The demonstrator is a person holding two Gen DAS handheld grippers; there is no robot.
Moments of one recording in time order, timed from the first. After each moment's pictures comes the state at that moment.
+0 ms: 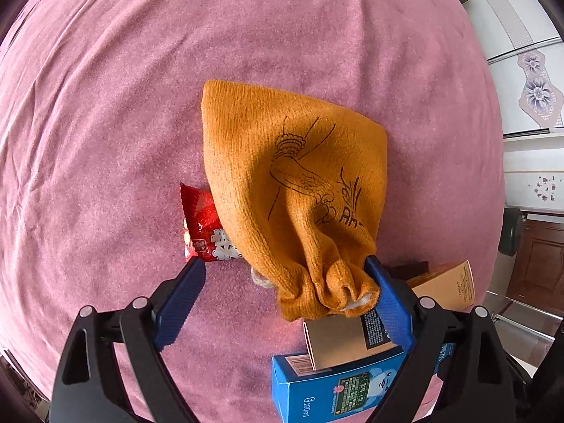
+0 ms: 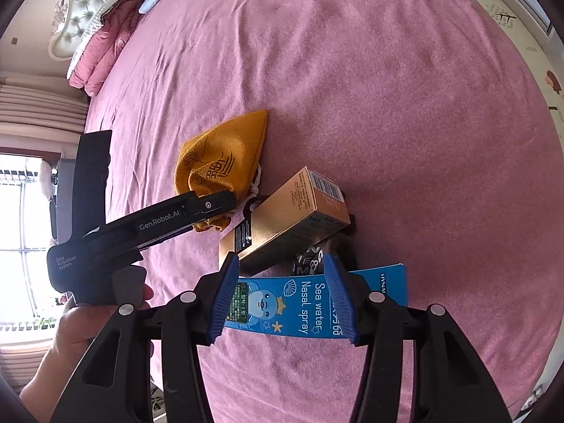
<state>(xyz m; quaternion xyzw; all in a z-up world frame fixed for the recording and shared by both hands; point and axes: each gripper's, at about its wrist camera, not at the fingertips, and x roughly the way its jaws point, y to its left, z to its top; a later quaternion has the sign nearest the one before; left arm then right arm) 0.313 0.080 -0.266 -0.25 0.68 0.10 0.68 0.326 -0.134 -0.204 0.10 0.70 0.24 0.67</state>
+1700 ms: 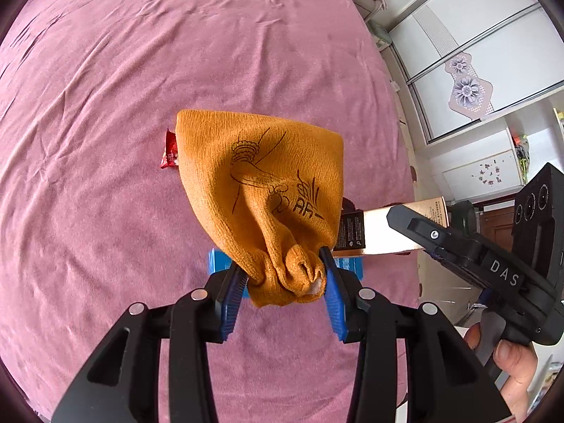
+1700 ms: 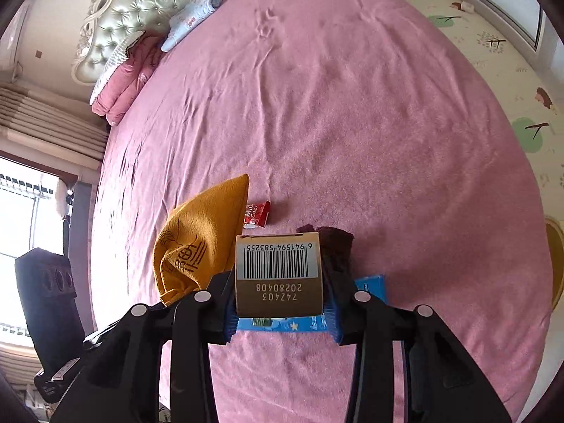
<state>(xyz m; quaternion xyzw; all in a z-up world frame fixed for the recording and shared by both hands) 0.205 0.021 -0.129 -0.26 0.59 0.02 0.77 0.296 -0.181 -0.129 0.13 0.62 0.25 0.73</state>
